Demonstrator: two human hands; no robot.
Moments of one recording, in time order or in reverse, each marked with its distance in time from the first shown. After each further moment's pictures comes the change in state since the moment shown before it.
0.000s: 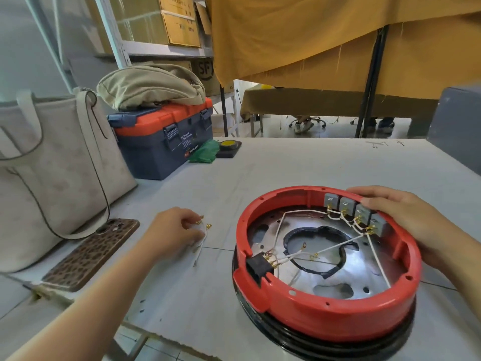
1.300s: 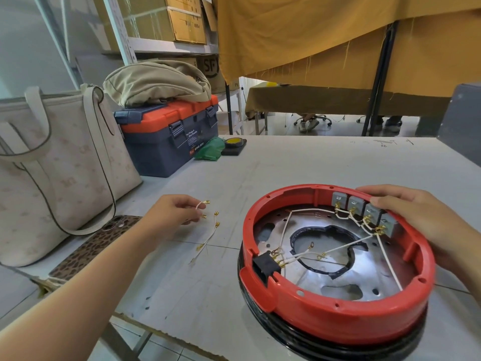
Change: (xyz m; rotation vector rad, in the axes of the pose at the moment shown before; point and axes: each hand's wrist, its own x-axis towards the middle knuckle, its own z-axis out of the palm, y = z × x) left_hand 0.012 -0.003 -0.015 -0.589 -0.050 -0.139; right_hand -0.003 -0.003 0.002 -0.013 0.020 0.023
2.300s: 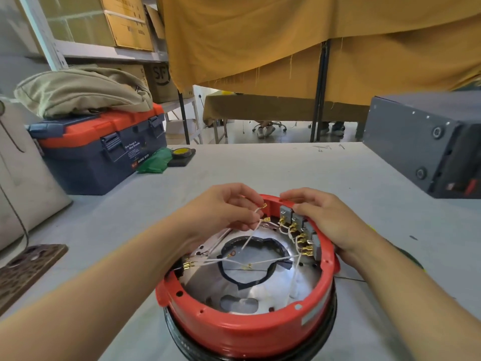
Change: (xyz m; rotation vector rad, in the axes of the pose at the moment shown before) left_hand -0.034 0.114 0.130 -0.198 -0.572 0.210; right_hand 0.001 -0.003 0.009 0.010 -0.009 -0.030
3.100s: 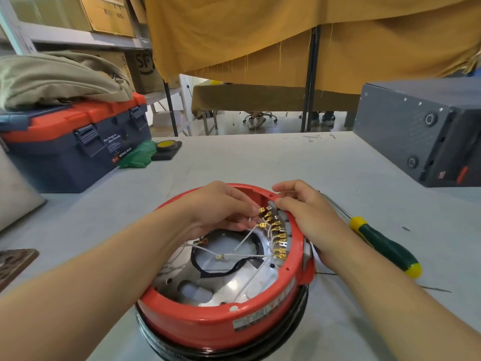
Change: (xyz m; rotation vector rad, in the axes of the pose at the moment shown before) left_hand 0.034 -0.004 0.011 0.018 -0.053 -0.213; right_hand 0.001 0.005 0.014 0.041 0.102 0.017
